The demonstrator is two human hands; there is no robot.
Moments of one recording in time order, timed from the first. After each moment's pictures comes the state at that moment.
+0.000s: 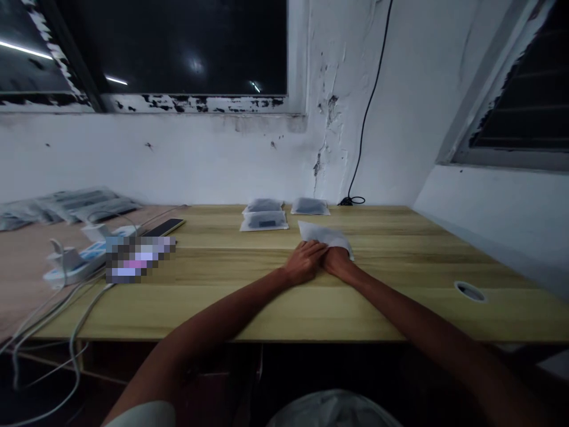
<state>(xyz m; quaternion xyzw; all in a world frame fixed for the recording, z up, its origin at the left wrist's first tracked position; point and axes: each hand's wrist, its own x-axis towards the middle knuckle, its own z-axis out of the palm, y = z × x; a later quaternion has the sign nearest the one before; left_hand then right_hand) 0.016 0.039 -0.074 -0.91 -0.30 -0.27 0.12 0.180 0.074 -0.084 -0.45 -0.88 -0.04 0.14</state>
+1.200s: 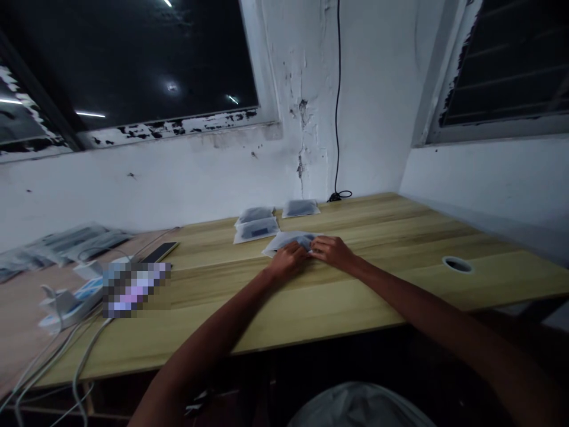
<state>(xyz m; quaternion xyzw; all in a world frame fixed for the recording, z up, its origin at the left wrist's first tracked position) -0.007 0.046 -0.058 -0.92 -0.26 -0.26 0.14 0.204 0.078 -0.078 -0.21 -0.88 -0.11 0.40</state>
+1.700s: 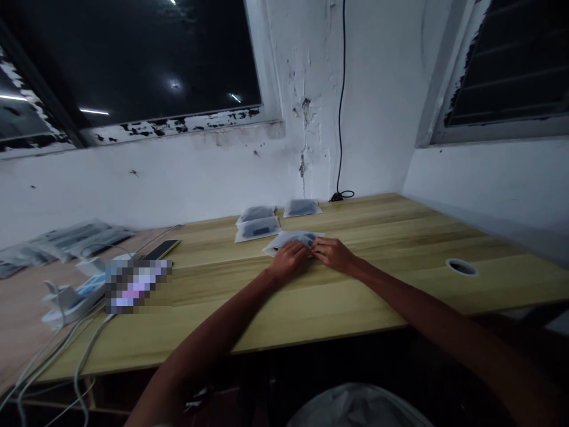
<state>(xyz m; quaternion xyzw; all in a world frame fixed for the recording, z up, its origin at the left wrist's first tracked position) -0.007 0.043 -0.056 -0.91 -0.30 -0.23 0.18 0.199 0.064 -0.069 -0.23 -0.90 -0.02 0.37</state>
